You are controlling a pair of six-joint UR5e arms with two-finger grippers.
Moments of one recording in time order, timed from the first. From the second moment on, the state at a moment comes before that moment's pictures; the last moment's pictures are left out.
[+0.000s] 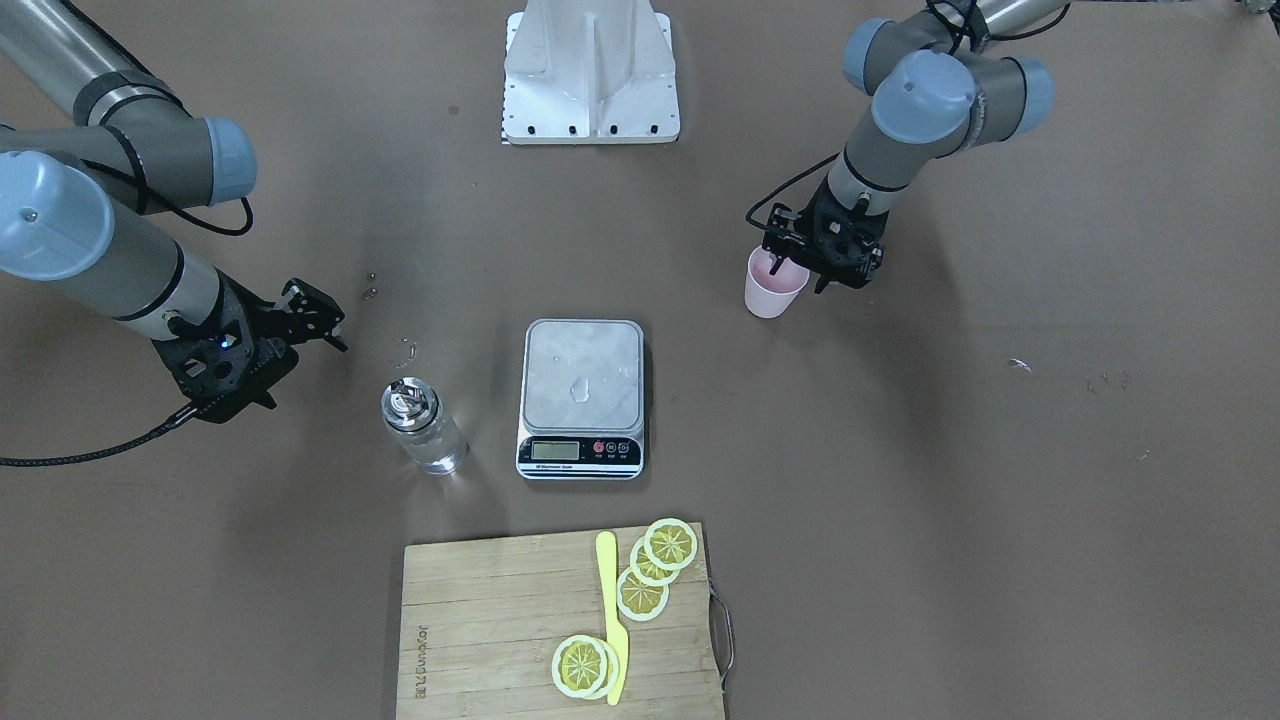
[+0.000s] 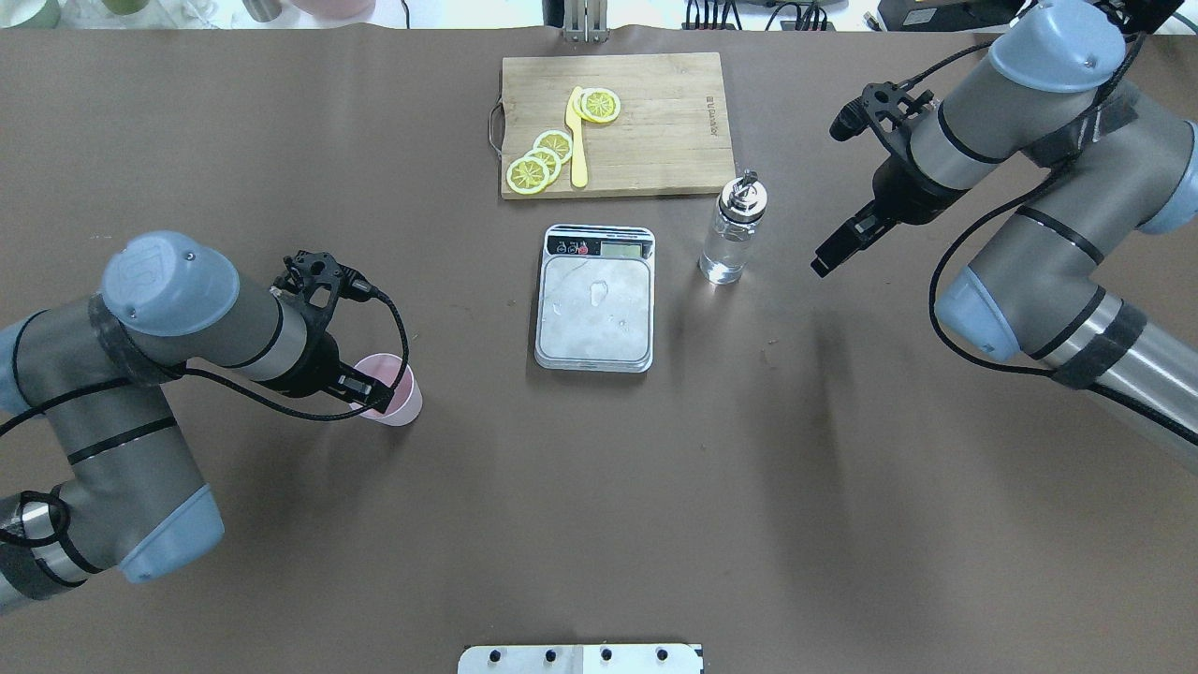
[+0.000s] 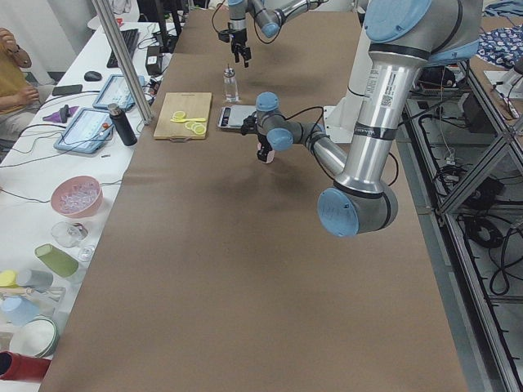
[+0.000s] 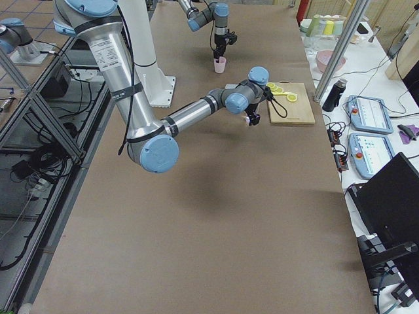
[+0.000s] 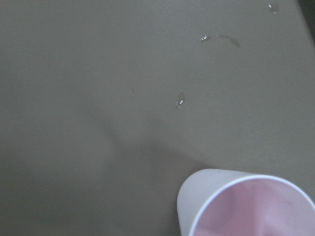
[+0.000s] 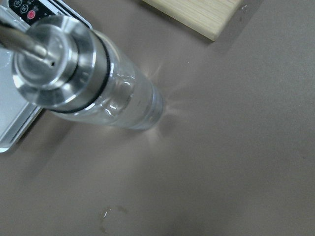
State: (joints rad) left arm -0.60 -1.85 -1.83 -1.89 -2.03 -0.78; right arm 0.92 -1.16 1.63 -1.34 2.33 0.28
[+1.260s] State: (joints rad) left arm -0.73 -2.29 -1.74 -1.46 -2.18 -0.79; right arm 0.92 -1.15 1.62 -1.34 2.33 0.28
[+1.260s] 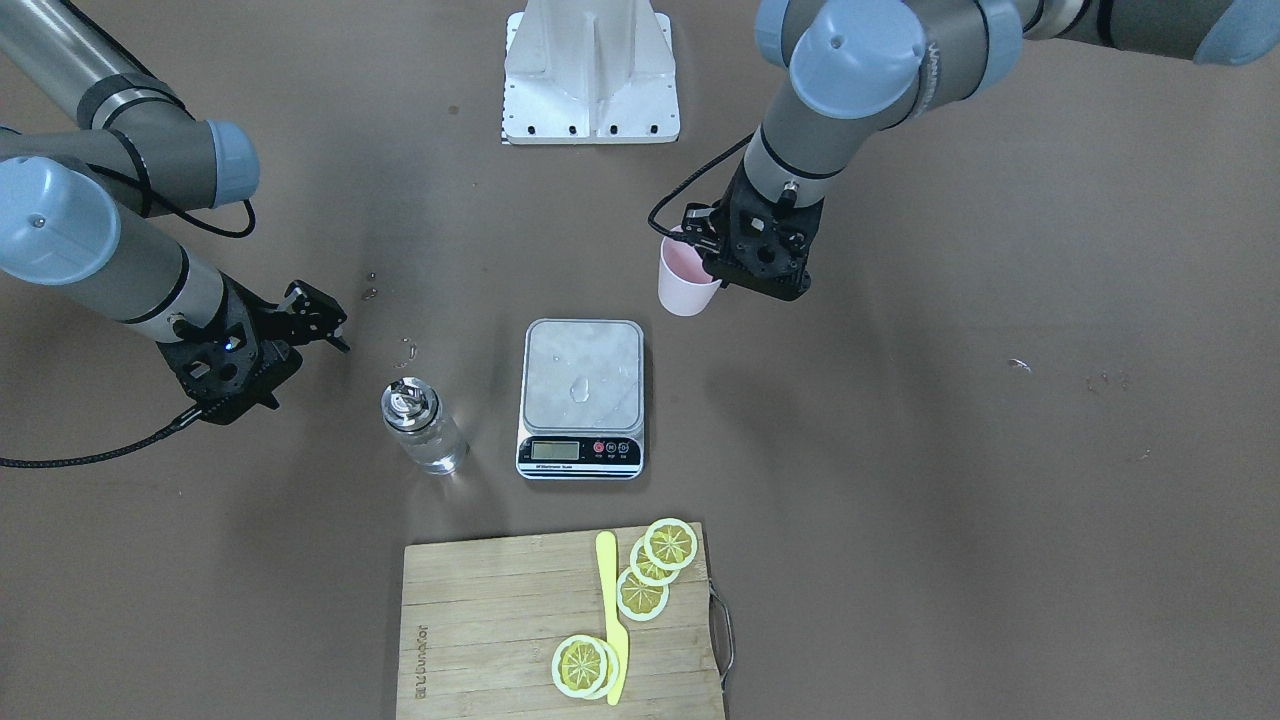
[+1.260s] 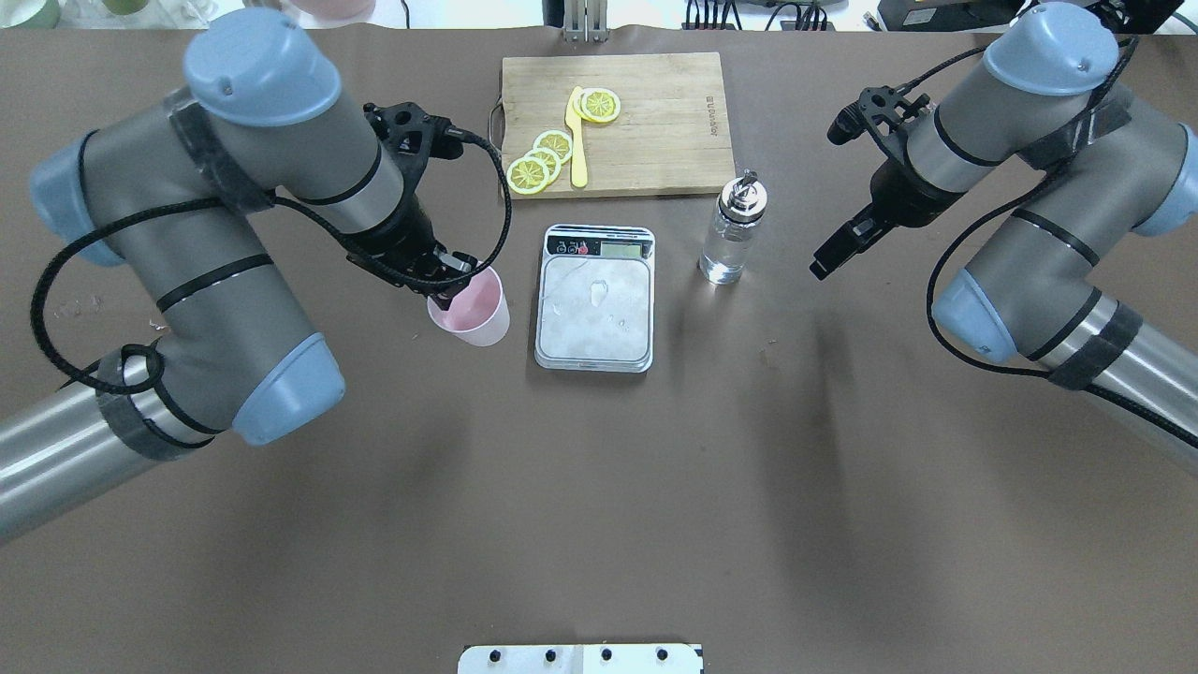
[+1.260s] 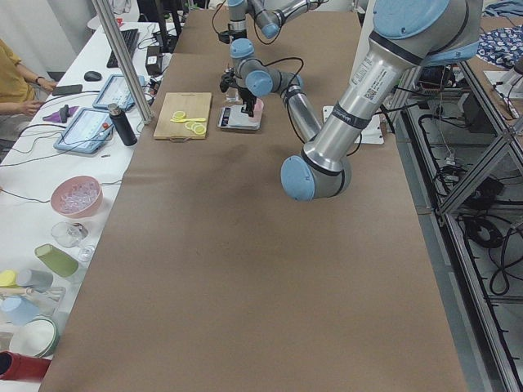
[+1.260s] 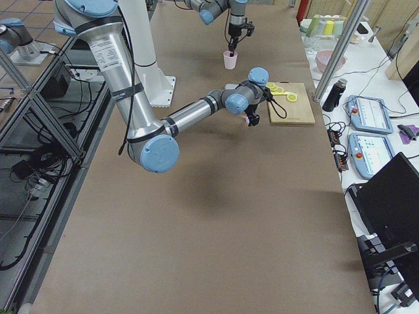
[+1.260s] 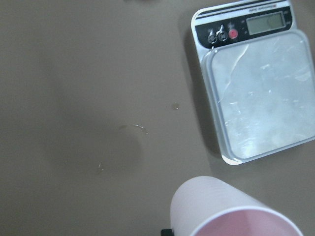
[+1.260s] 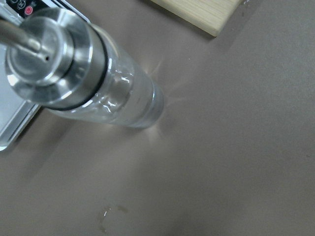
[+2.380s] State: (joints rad) left arm -0.72 -2.61 -1.23 -1.59 -2.13 -0.76; right arm 0.92 -1.15 1.62 -1.34 2.33 0.28
